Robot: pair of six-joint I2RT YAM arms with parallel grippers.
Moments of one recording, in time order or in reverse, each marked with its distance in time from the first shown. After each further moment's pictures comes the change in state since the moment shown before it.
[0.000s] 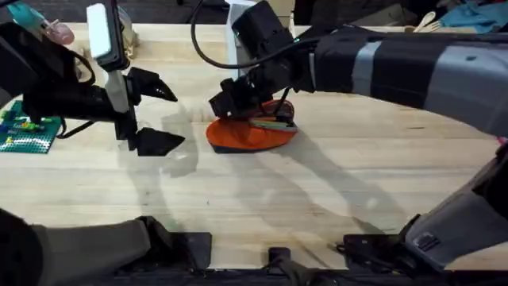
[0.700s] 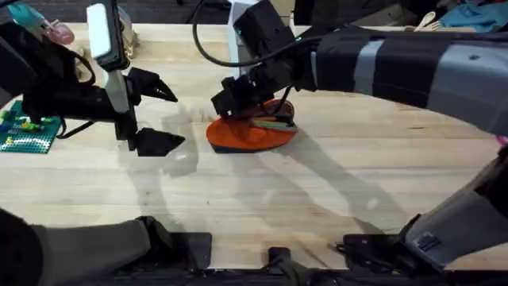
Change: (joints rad) left arm 0.000 0.000 0.000 -0.004 0.000 0.000; right arm -0.010 -0.006 0.000 -0.001 0.000 0.003
